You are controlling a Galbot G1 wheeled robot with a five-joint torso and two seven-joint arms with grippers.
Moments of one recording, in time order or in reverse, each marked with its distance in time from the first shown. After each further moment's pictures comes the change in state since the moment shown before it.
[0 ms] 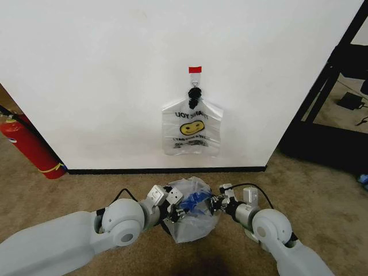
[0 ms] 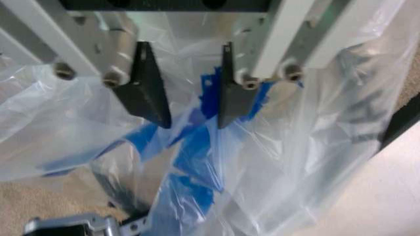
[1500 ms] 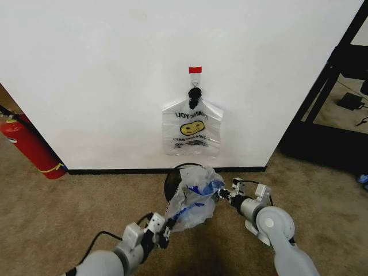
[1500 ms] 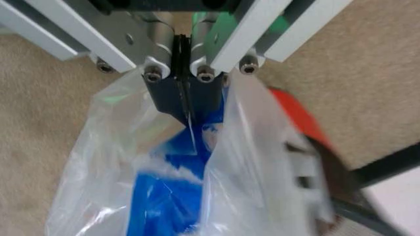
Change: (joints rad) left arm 0.779 -0.046 -0.412 -0.036 0.488 -0.275 0.105; right arm -0.033 0.230 0.200 0.003 0.263 -0.025 0.200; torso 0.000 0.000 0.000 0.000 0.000
